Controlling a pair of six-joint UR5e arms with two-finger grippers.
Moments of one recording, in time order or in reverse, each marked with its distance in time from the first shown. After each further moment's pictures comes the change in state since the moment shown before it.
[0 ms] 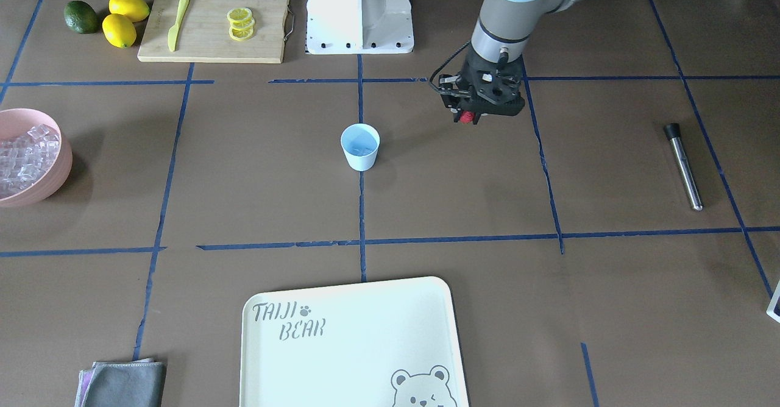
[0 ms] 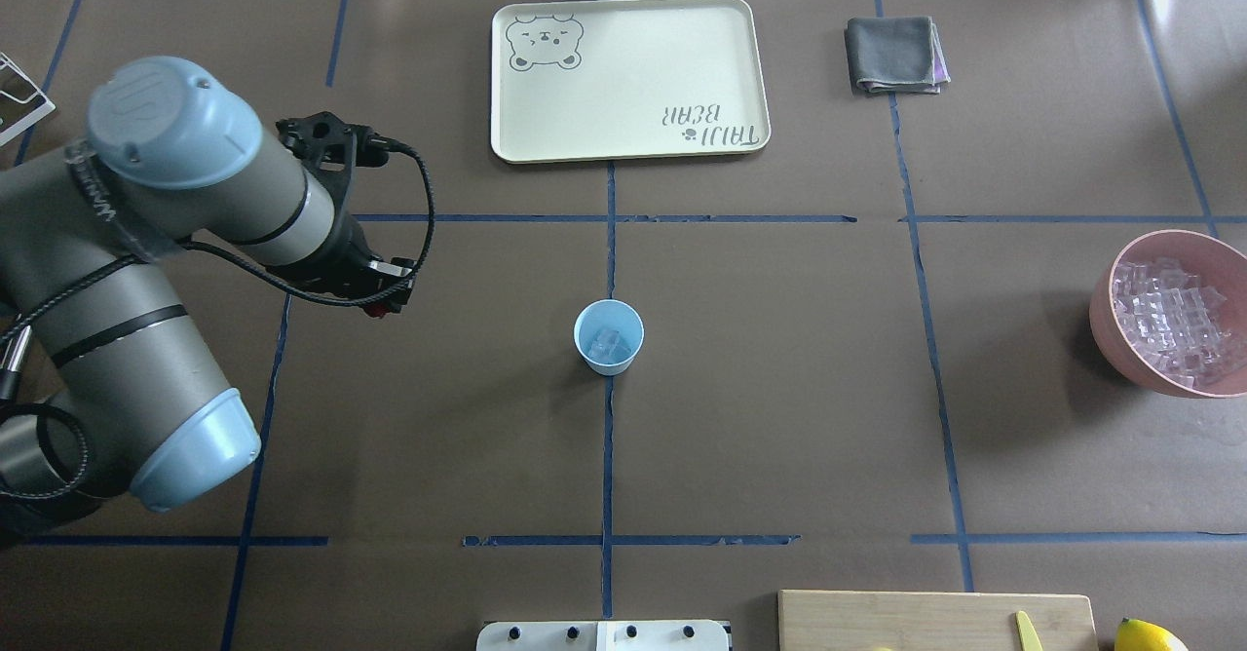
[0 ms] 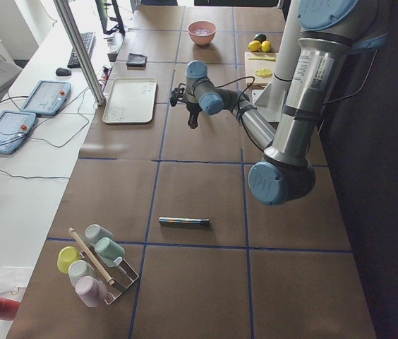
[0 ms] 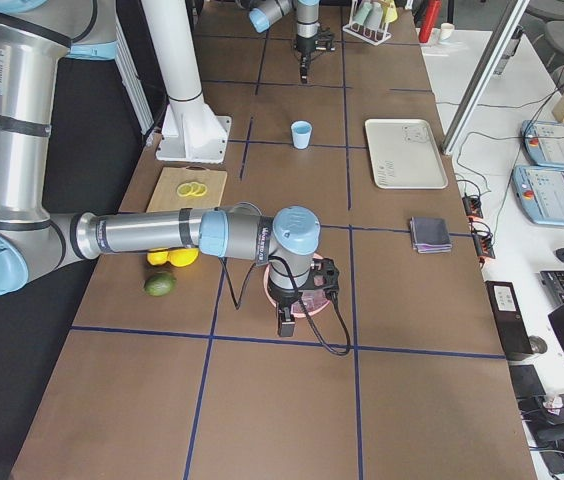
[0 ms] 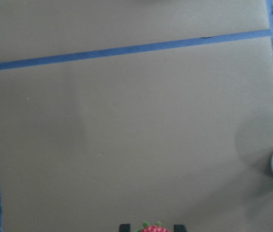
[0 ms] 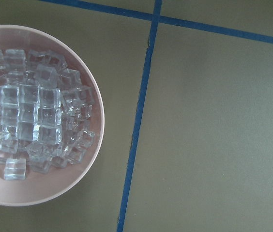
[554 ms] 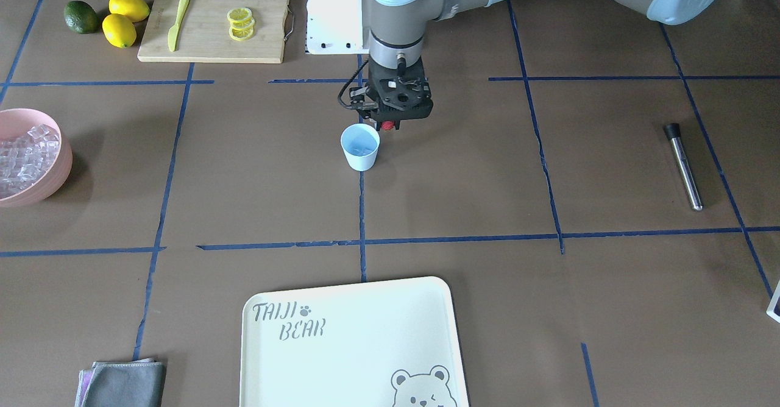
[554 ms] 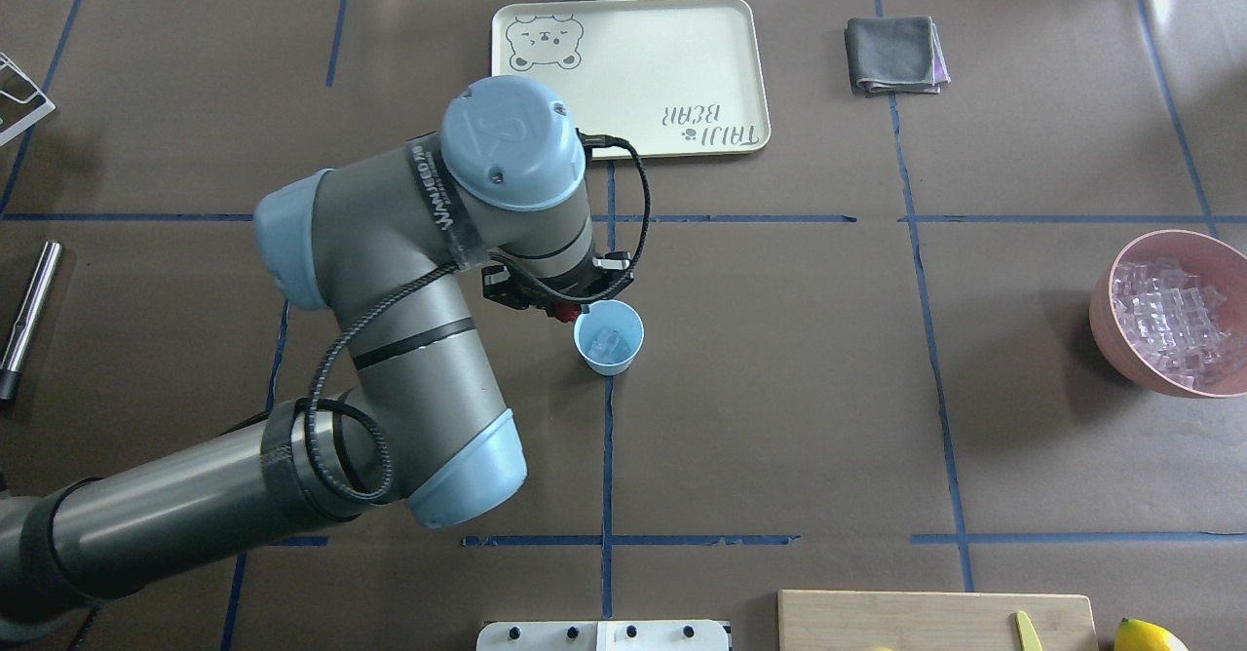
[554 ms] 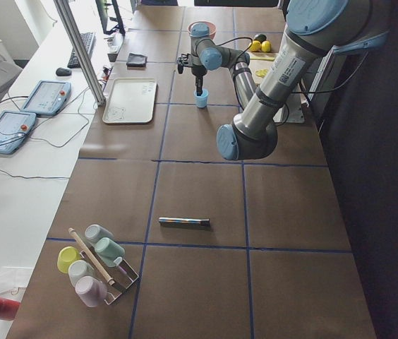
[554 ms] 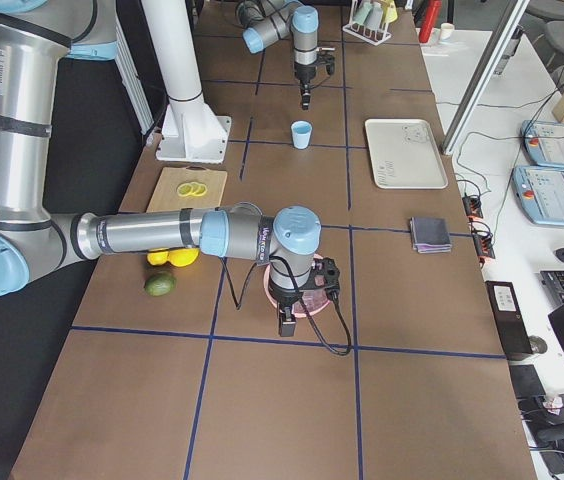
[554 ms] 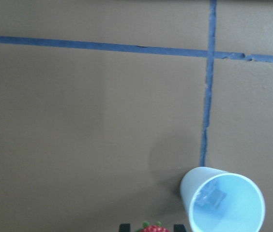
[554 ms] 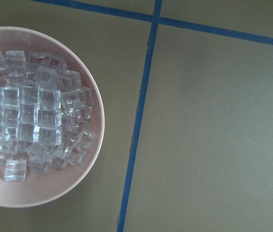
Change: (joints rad) left arm 0.107 -0.299 0.274 0.003 0.109 -0.262; right arm 0.000 0.003 -0.001 0.000 0.000 0.001
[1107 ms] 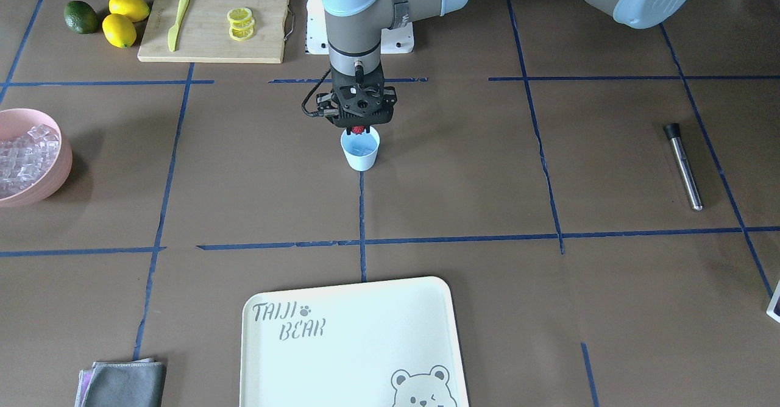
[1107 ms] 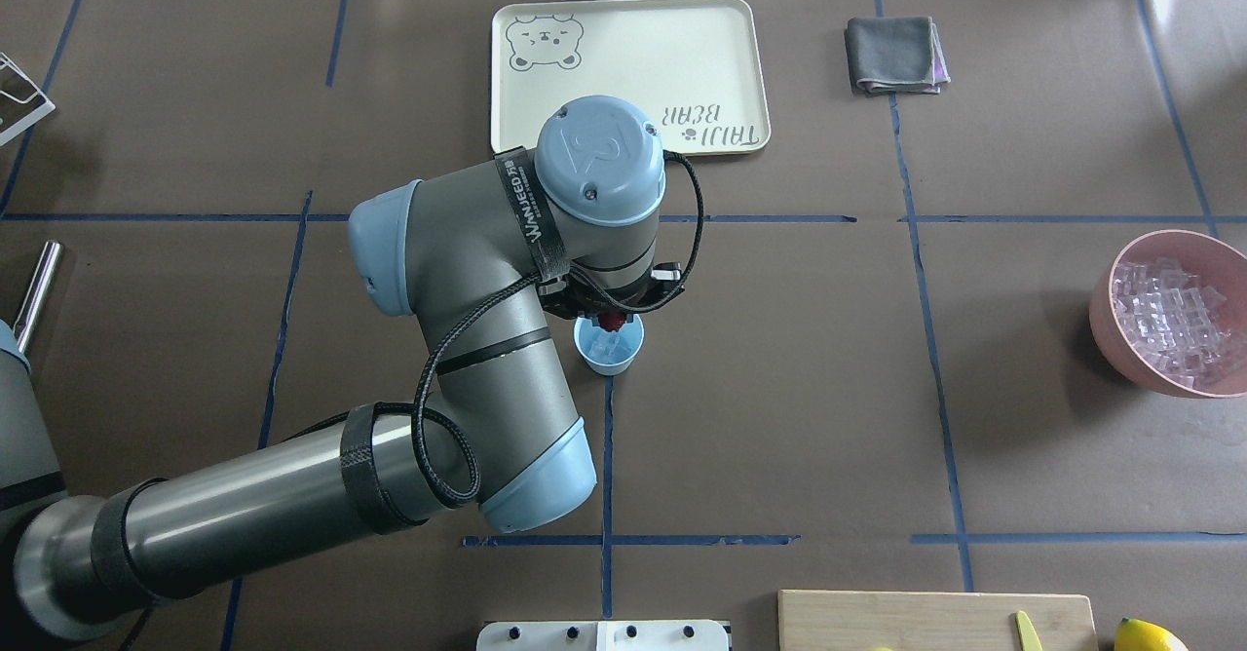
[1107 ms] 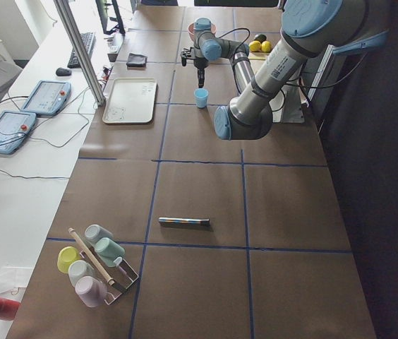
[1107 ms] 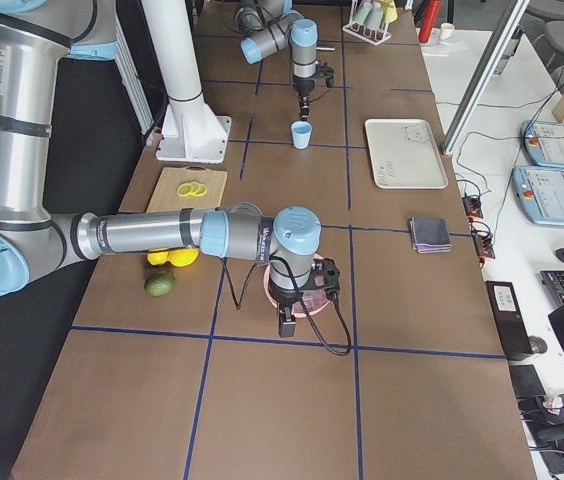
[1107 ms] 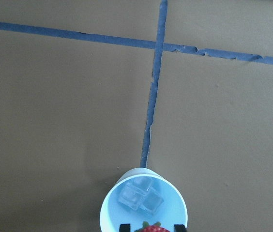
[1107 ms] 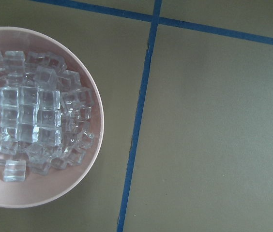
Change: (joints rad) left arm 0.028 -0.062 0.081 -0.008 0.012 -0.014; right arm 0.000 0.001 -0.003 0.000 0.000 0.000
